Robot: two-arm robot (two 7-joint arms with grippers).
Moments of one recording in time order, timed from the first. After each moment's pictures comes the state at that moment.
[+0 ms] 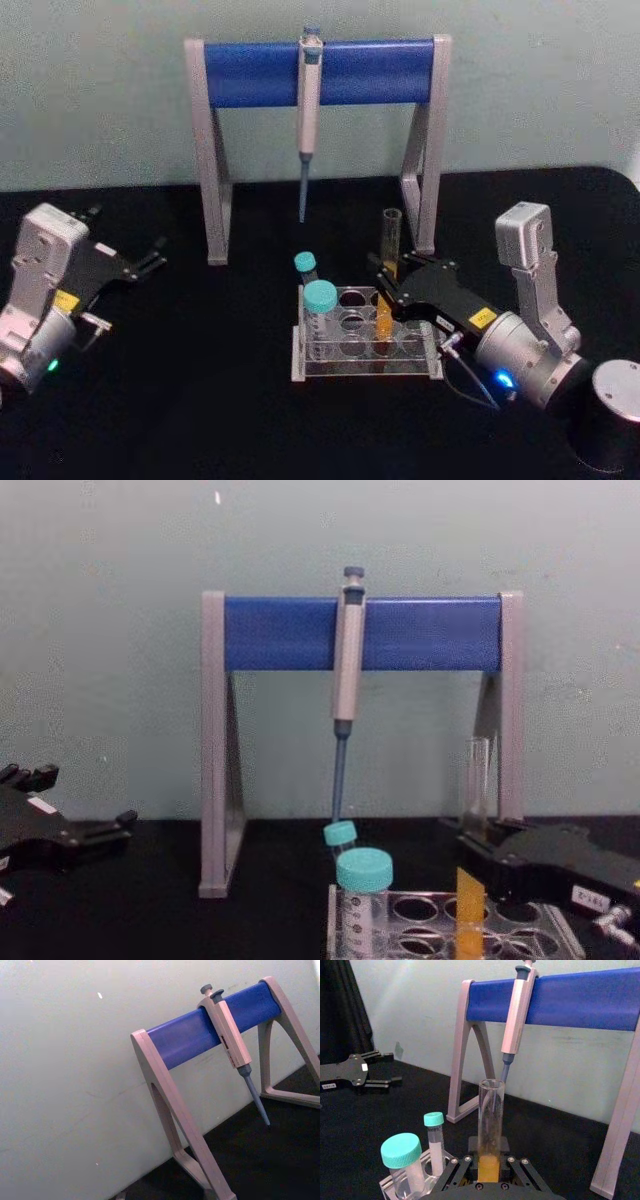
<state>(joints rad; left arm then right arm) -0.20 0.60 0.45 -1.41 -0.25 -0.12 0.03 0.15 0.33 -0.36 -1.44 0.36 -0.05 0.41</state>
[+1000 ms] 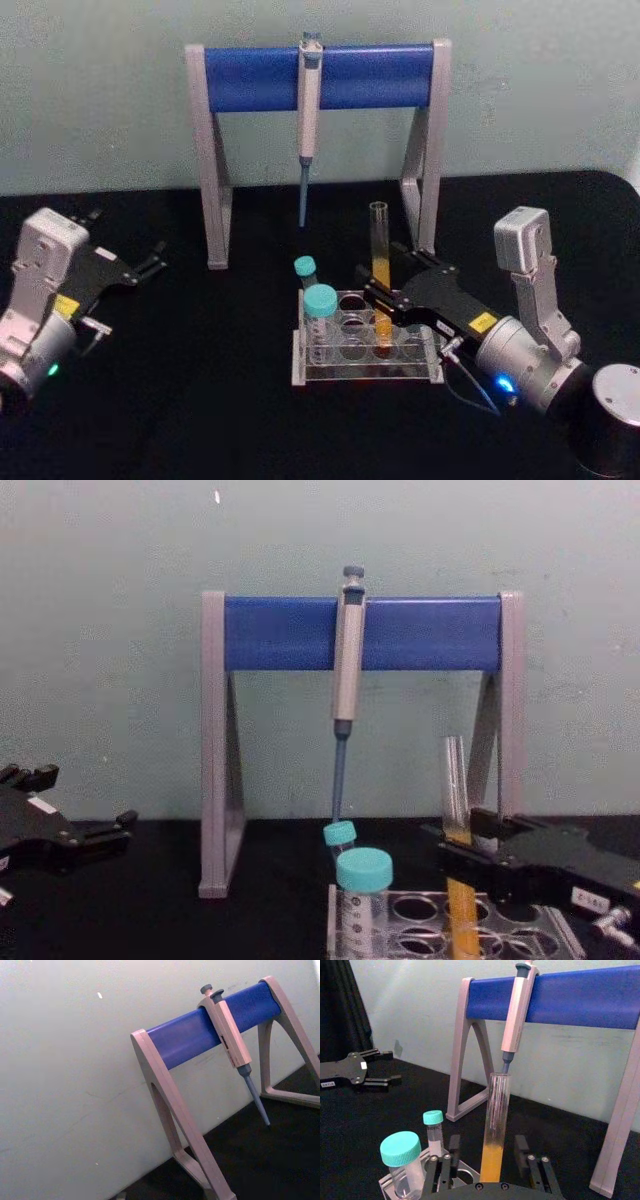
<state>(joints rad) -0.20 0.60 0.45 -1.41 -0.25 -0.12 0.03 0.15 0.33 -0.36 -1.44 0.36 -0.04 0.40</state>
